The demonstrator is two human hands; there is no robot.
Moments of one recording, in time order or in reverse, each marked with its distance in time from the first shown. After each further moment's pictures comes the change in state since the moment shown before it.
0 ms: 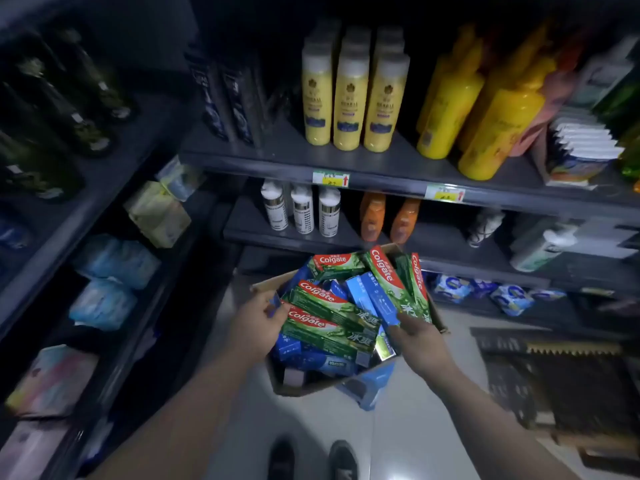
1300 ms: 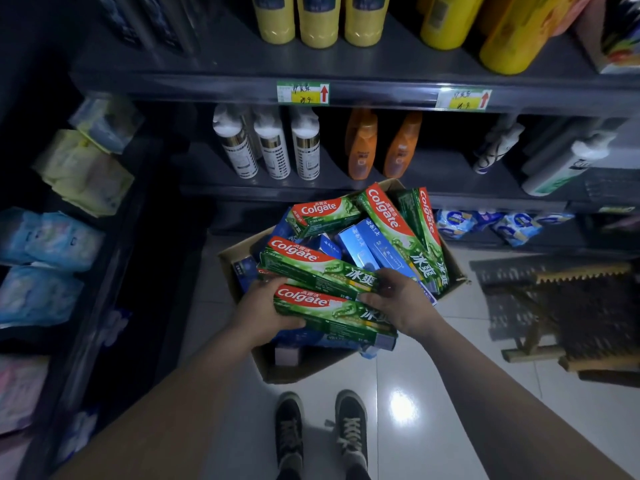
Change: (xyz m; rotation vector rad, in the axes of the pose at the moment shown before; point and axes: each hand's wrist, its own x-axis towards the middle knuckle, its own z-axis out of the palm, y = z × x) left_hand 0.094 -0.084 0.076 0.340 -0.348 0.086; right_hand 0.098 0.053 0.068 0.107 -0.135 -0.001
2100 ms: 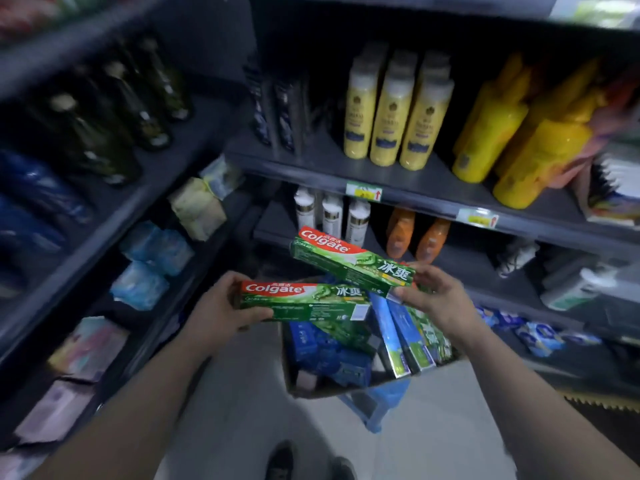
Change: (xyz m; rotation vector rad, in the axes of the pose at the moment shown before) left_hand -0.166 0.020 -0.127 -0.576 0.468 0.072; right_hand -0.085 -0.134 -0.077 0.261 -0.041 -0.384
